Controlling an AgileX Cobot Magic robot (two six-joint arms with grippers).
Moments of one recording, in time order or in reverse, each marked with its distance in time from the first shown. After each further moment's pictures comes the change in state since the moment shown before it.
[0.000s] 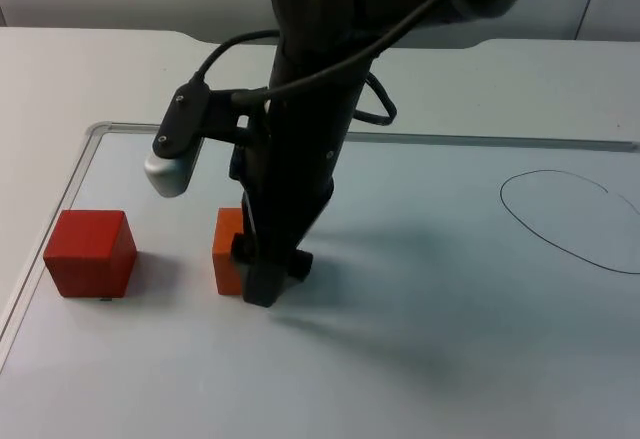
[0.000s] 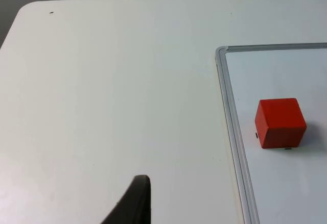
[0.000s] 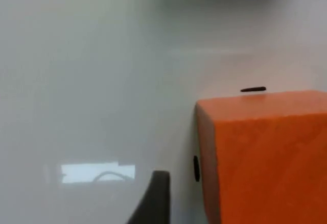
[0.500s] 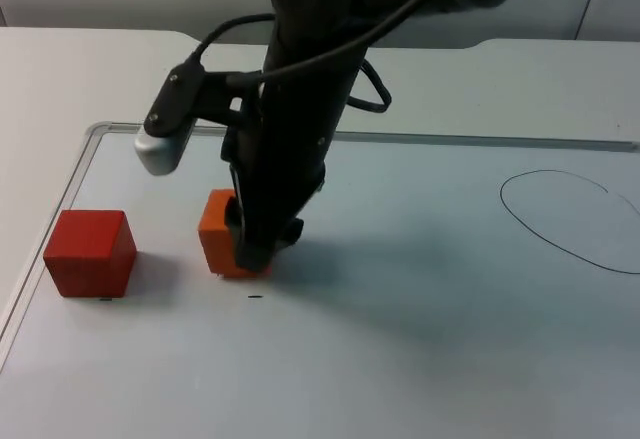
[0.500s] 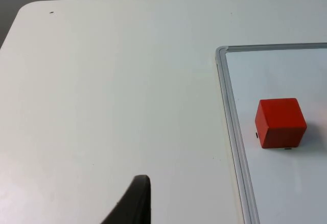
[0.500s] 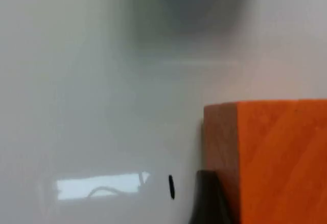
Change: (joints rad) right arm 0.000 0.000 -0.049 0.000 0.002 0.043; left arm 0.000 0.000 0.000 0.000 0.000 0.000
